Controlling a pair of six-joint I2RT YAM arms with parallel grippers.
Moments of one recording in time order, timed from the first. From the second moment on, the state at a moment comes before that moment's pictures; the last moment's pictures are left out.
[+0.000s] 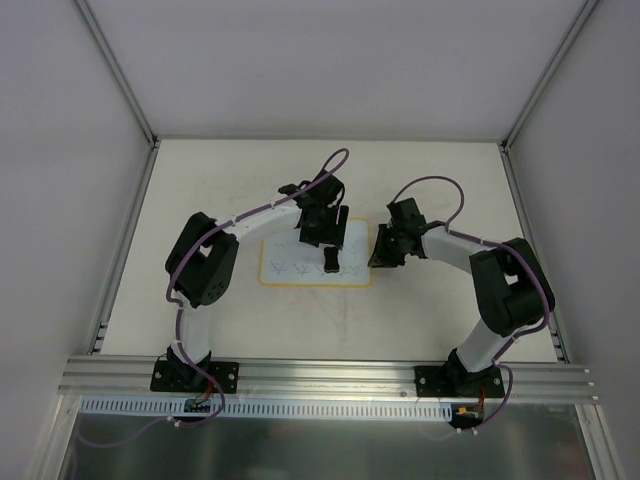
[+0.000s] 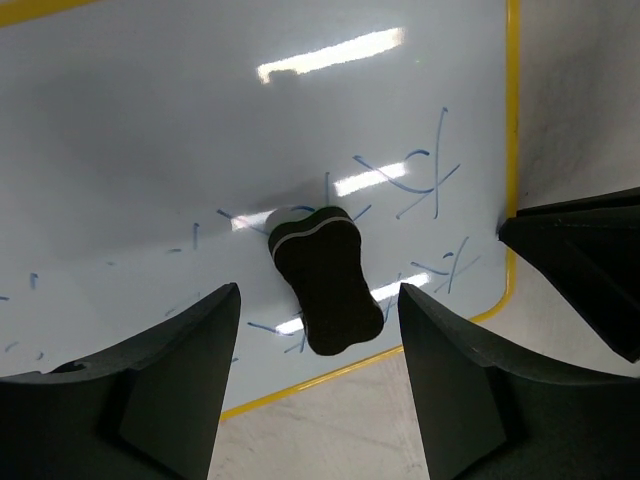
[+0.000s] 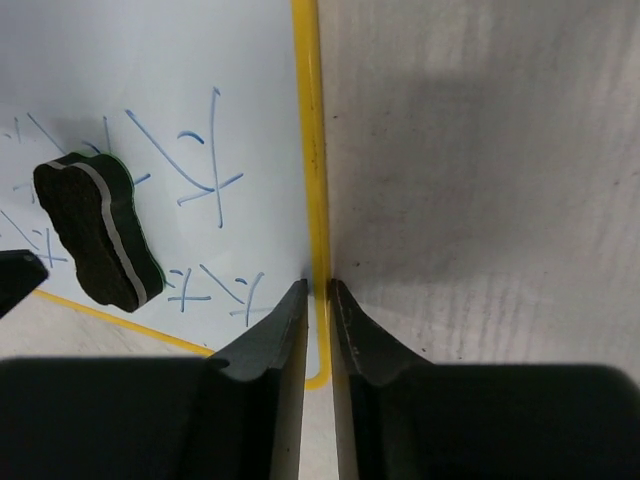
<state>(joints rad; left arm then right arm) -0.70 1.99 1.54 -0.64 0.05 -0.51 0.41 1.68 0.90 -0.29 -0.21 0.56</state>
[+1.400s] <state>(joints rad) -0.78 2.06 1.53 -0.70 -0.14 -0.55 0.50 1.66 0.89 -0.27 -0.10 0.60</state>
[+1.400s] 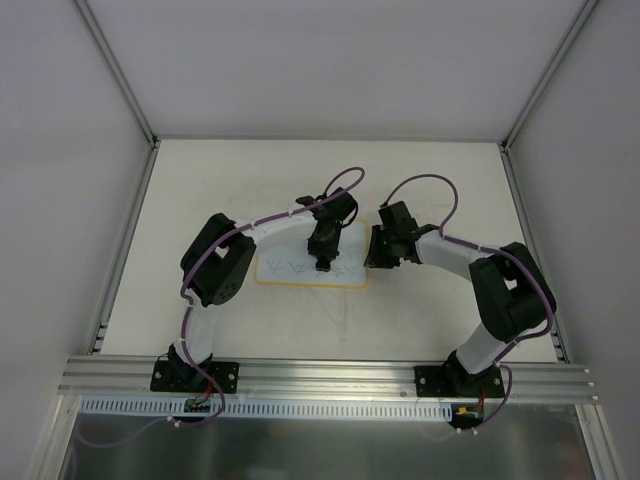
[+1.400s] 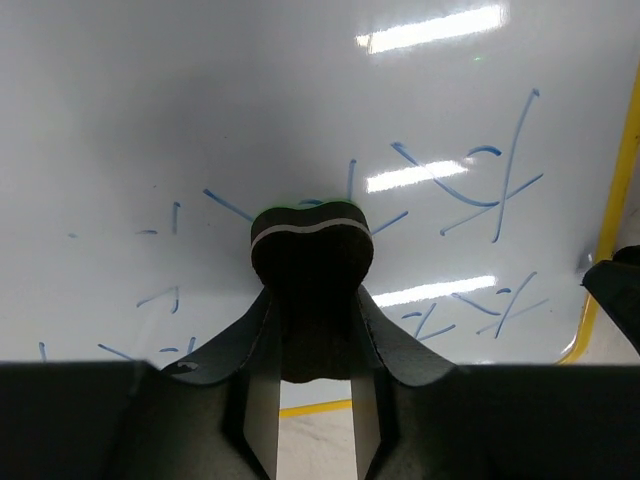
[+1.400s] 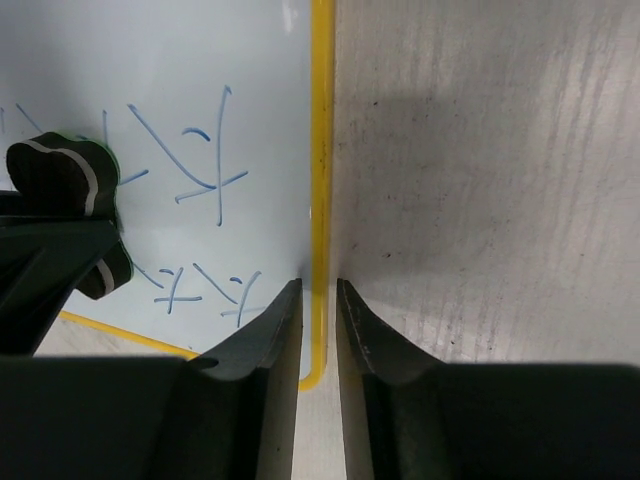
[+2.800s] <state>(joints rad) -0.54 1.97 1.40 -0.70 -0.11 -0.50 0.50 1.77 1.03 -0.31 -0.03 0.49</state>
